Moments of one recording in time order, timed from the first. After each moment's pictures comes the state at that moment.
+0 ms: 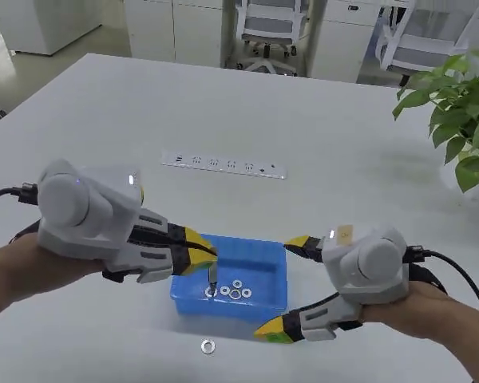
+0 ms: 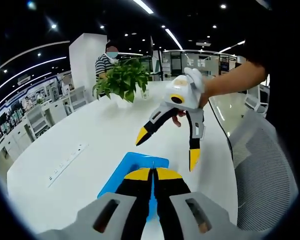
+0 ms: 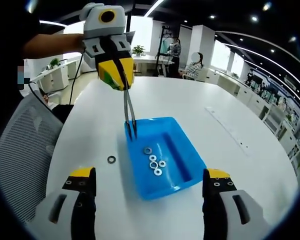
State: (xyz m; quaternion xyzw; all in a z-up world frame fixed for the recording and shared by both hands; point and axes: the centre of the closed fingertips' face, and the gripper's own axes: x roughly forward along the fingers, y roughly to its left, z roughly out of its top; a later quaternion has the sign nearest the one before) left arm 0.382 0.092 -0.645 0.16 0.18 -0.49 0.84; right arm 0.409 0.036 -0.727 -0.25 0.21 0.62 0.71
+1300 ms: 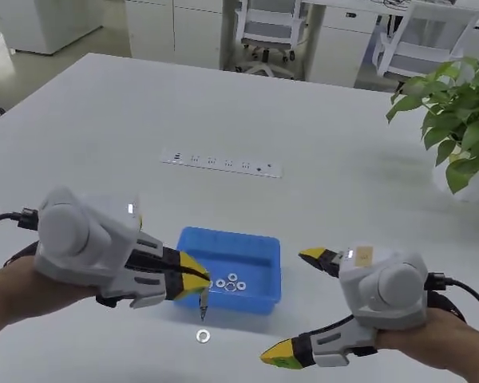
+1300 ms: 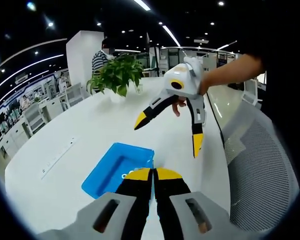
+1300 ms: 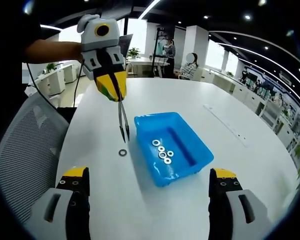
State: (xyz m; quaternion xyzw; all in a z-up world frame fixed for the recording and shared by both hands) left arm 0.351 0.085 -0.672 0.17 0.20 -0.50 0.83; right arm 0.383 0.015 -0.728 -0.24 0.21 0.61 0.73
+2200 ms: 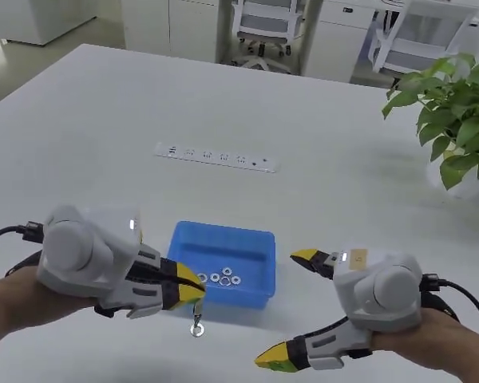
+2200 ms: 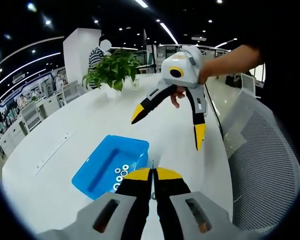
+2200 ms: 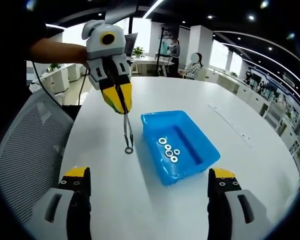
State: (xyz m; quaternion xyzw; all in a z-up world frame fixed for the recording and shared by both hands) left arm 0.346 0.083 -0.698 0.17 0.21 -0.51 0.82; right arm 0.372 0.015 -0.733 -0.25 0.21 0.62 0.71
